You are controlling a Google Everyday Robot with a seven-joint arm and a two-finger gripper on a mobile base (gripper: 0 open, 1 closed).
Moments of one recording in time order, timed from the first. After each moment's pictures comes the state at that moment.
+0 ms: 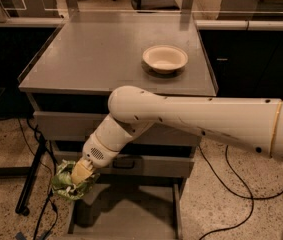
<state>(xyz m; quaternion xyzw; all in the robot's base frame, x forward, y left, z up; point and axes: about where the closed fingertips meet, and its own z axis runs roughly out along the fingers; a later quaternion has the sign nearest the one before) 0.429 0.166 0.690 -0.53 0.77 0.36 0.08</state>
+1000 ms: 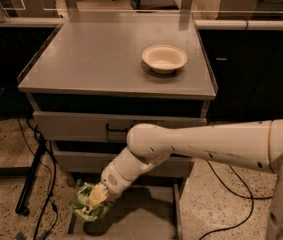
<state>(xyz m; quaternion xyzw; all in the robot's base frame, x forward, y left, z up) 0.410 0.136 0.588 -0.42 0.82 0.38 0.05</state>
